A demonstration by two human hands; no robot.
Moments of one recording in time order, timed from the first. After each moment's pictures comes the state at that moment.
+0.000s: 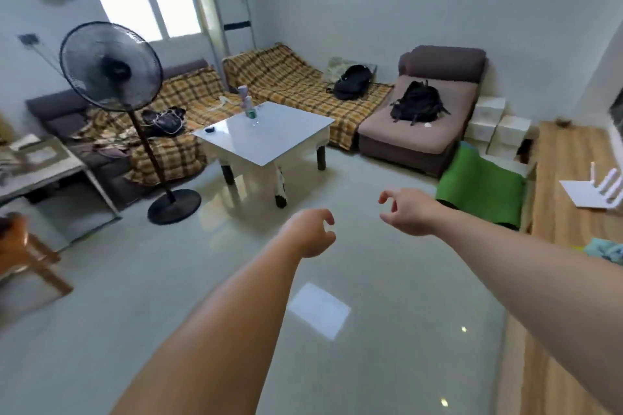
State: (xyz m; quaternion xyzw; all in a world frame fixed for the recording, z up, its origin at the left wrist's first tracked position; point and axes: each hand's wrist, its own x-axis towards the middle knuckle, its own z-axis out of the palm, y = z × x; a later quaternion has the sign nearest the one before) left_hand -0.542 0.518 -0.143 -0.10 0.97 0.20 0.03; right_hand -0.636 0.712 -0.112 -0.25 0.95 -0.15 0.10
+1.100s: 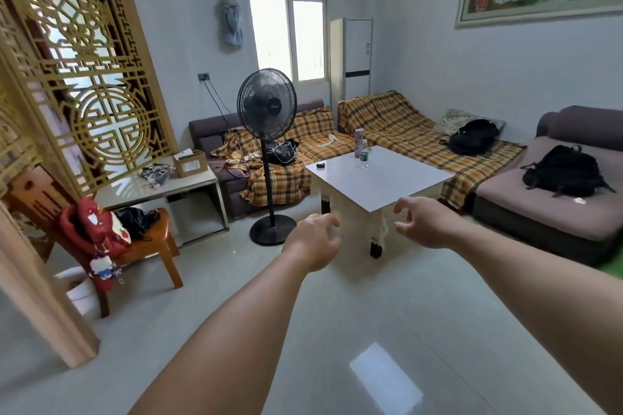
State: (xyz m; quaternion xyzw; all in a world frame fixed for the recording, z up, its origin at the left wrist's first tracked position) left_hand -0.452 0.249 -0.085 -0.25 0.93 0.24 -0.15; right_hand -0.605 0.417 -0.038 -0.41 0.90 -0.14 0.03
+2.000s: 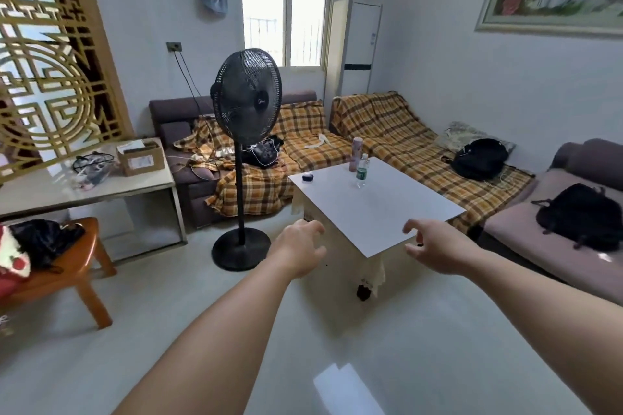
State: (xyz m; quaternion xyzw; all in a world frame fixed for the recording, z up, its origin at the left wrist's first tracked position) left_hand -0.746 -0.051 -0.127 -0.27 0.92 0.26 -0.11; right_hand -0.897 0.158 -0.061 -0.38 0.92 -0.09 0.07
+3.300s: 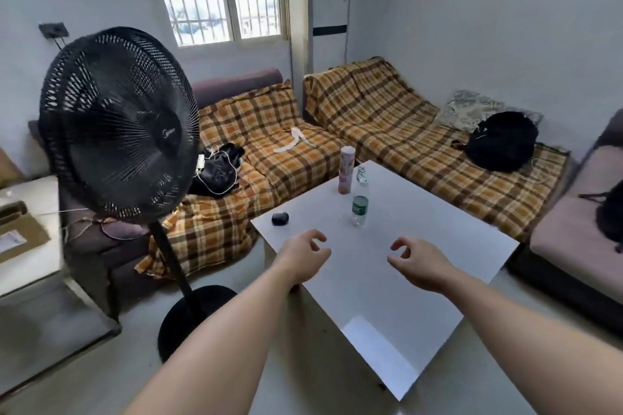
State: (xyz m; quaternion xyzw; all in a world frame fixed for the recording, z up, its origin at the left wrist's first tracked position) left_hand -1.264 -0.414 -0.186 -0.28 0.86 0.43 0.00; right_hand -1.382 -0.208 -0.166 -0.25 0.92 -0.23 0.18
